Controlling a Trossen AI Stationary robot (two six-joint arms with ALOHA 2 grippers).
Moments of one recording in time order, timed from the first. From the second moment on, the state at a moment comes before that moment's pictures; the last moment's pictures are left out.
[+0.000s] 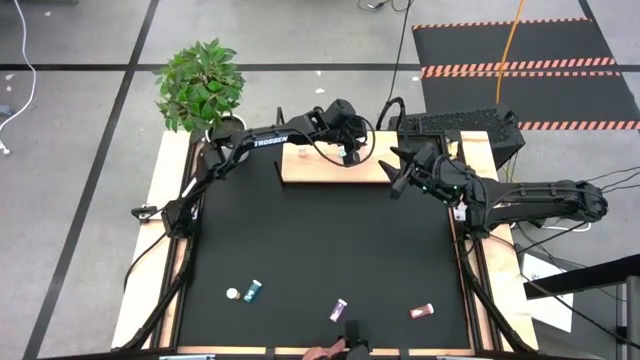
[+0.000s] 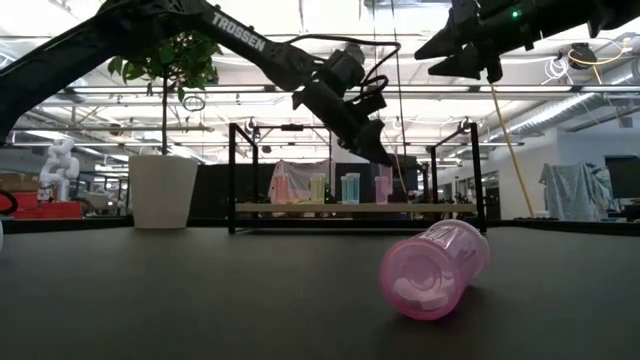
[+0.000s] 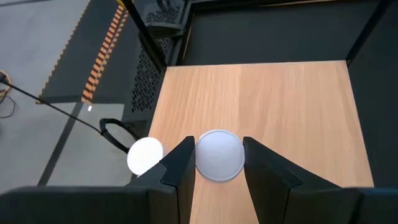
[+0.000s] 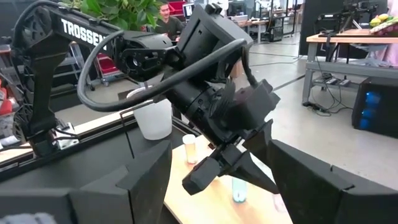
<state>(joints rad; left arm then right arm) 0.46 2.29 1.97 -0.32 0.14 0.39 -0.13 0.82 0.51 0.21 0.53 0.17</state>
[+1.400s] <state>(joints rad) 0.46 2.31 1.97 -0.35 0.18 0.36 -0.13 0.82 0.51 0.21 0.53 0.17</state>
